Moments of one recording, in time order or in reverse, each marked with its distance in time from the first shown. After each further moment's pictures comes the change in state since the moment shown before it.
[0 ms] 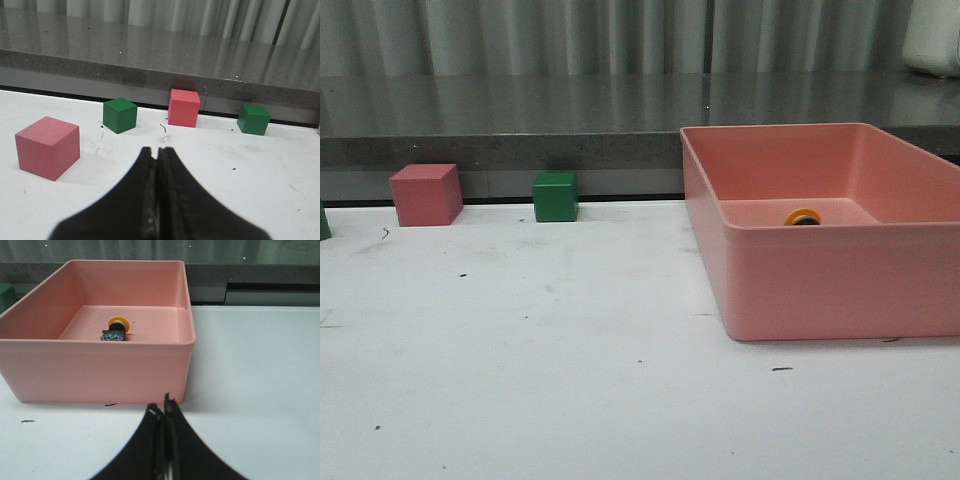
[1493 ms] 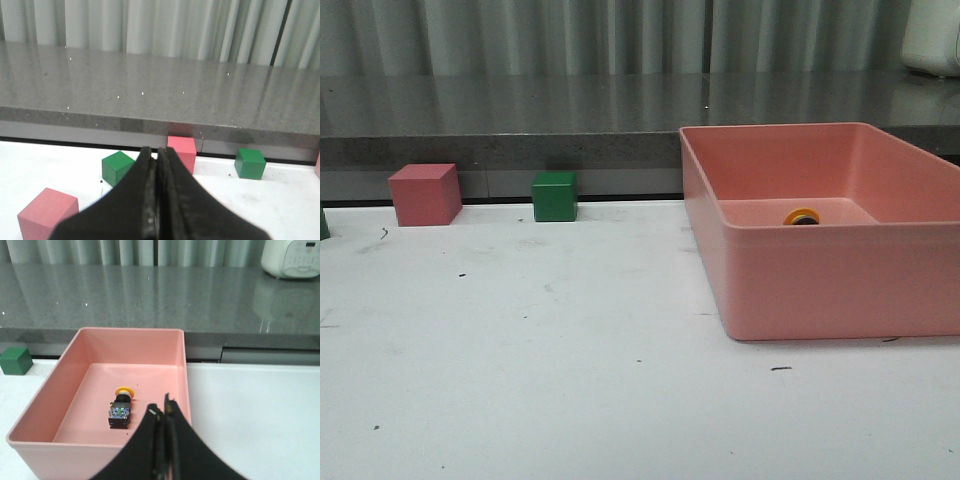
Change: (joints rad) left arm 0.000 0.431 -0.410 0.045 0.007 0.000; right arm 0.000 0.392 -0.482 0.000 0.084 0.000
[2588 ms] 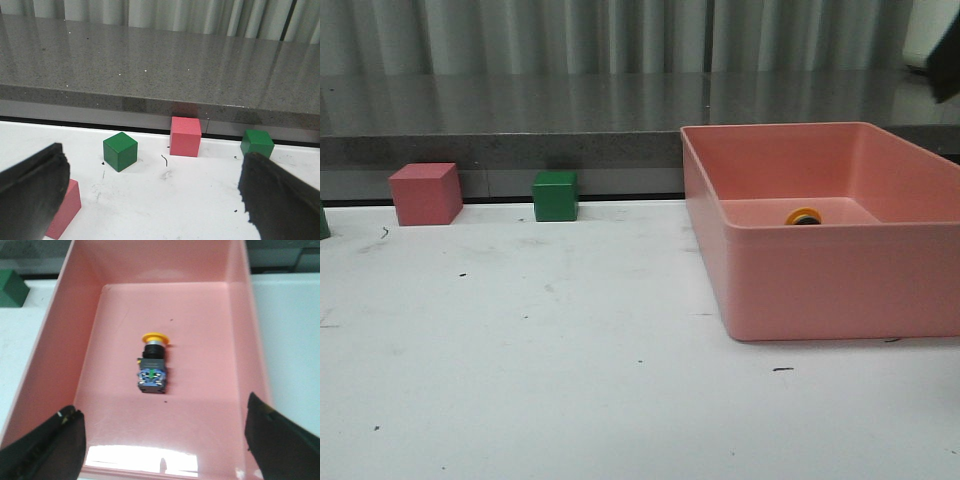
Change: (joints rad) left arm 0.000 0.075 -0.002 0.000 -0.017 0.000; right arm 0.103 0.803 -0.357 0.109 0.010 0.000
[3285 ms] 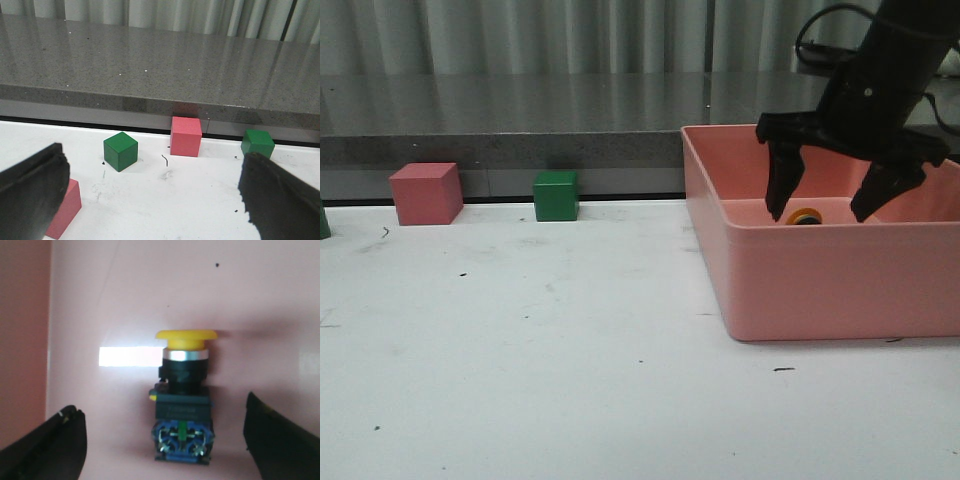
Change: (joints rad) left arm 0.000 0.000 0.000 0.000 0.000 0.000; right arm 0.045 0.797 -0.663 -0.049 0.366 0.184
